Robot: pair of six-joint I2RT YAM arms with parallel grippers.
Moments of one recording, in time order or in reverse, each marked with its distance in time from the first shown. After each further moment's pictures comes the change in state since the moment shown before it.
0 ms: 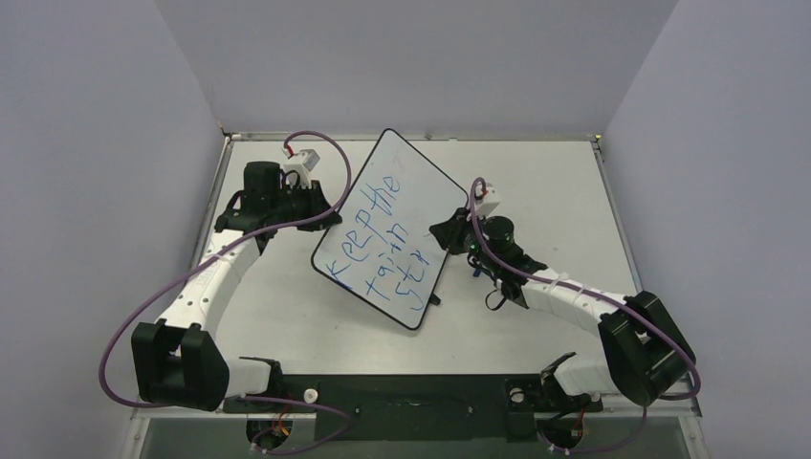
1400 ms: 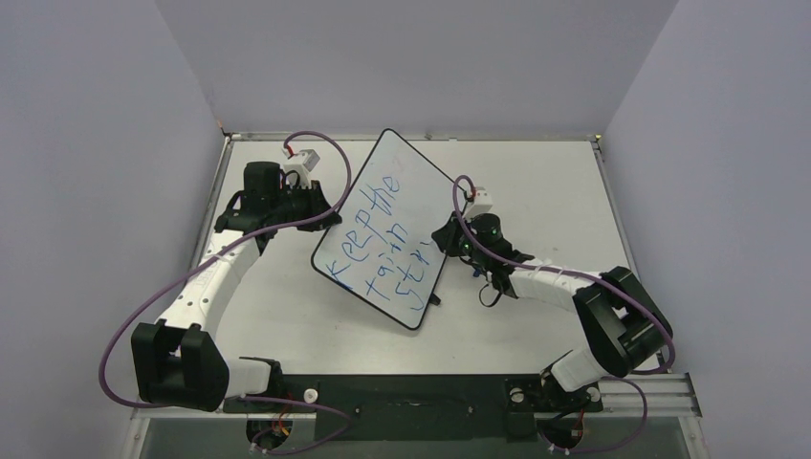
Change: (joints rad) left arm -0.001 -0.003 -0.003 0.001 -0.004 0.000; right arm -0.009 0.164 0.046 -0.037 0.036 -0.010
